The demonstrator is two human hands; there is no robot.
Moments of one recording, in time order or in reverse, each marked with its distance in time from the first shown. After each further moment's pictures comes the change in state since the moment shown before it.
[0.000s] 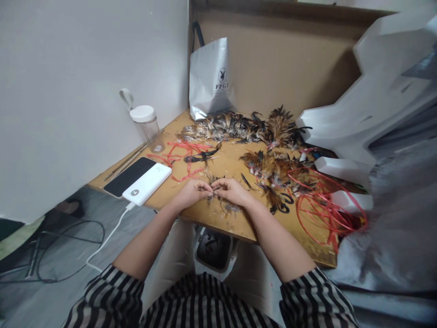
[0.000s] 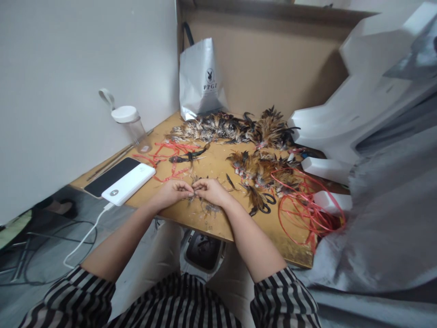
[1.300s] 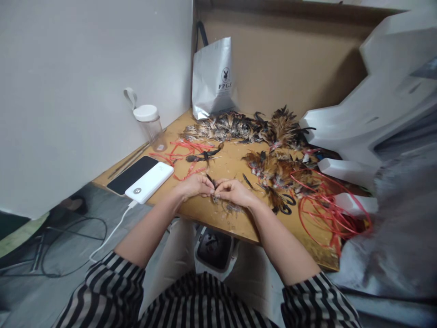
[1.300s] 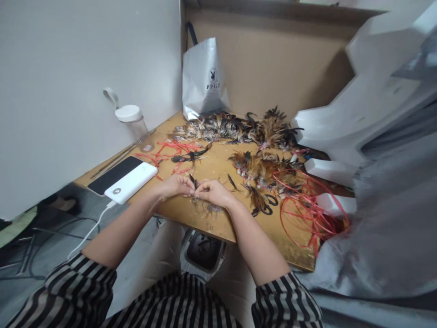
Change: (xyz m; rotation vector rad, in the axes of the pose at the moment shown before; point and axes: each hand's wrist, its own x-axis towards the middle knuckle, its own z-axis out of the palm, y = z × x) left_hand 0.012 0.025 -0.011 -0.250 -0.160 -0.240; right_hand -0.003 -0.004 -0.004 0.012 0.000 -0.113
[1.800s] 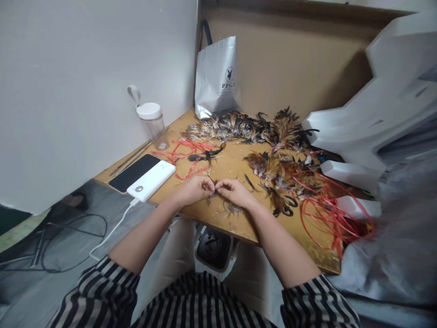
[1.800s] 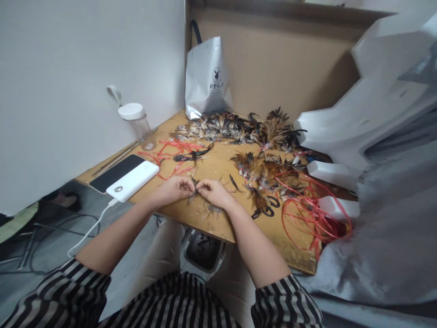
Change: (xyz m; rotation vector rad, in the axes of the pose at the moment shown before) left_hand -0.014 -0.010 0.001 0.443 0.120 0.324; right_hand 0.001 0.000 0.007 -0.183 0.088 0.079
